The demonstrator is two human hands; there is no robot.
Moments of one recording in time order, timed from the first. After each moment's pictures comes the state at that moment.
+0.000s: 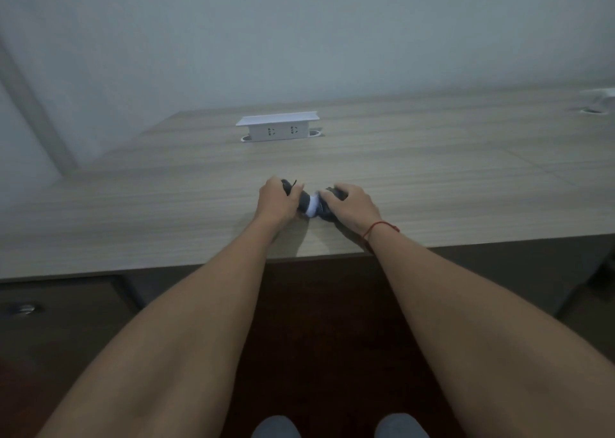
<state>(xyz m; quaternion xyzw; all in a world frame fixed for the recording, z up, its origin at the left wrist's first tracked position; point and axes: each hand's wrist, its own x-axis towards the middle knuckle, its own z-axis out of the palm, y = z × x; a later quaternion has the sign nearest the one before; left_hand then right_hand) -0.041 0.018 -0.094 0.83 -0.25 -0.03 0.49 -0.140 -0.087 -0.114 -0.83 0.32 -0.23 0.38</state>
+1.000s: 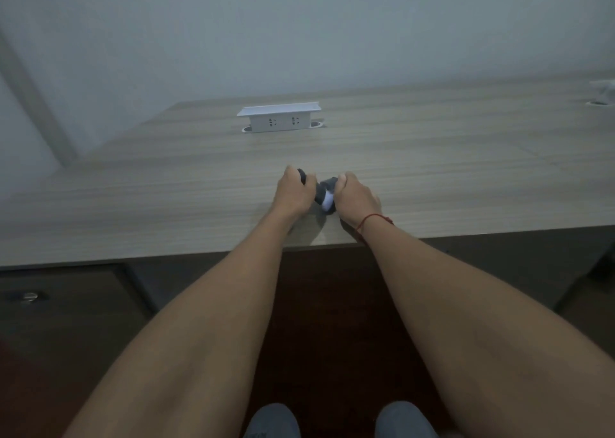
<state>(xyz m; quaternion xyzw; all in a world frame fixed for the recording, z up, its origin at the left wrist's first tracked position) -0.059 0.007 -0.095 0.82 -0.28 -0.06 0.49 -0.129 -0.086 -0.119 -0.84 0.37 -0.25 0.30</state>
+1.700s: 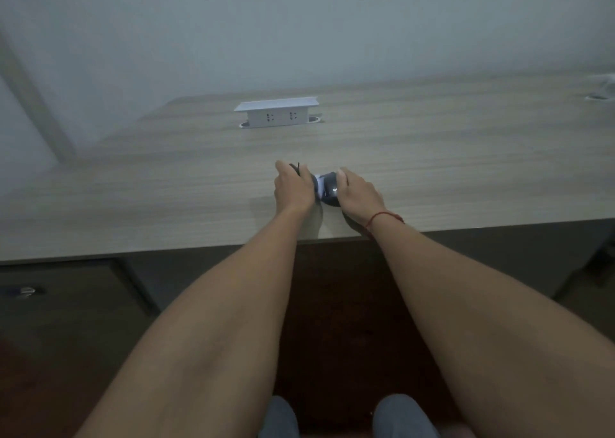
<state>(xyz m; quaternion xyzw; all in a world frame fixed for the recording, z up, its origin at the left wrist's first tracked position) -0.078 -0.005 -0.099 0.82 -0.20 0.01 0.53 -0.149 -0.089 -0.117 -0.86 0.33 -0.23 0.32</state>
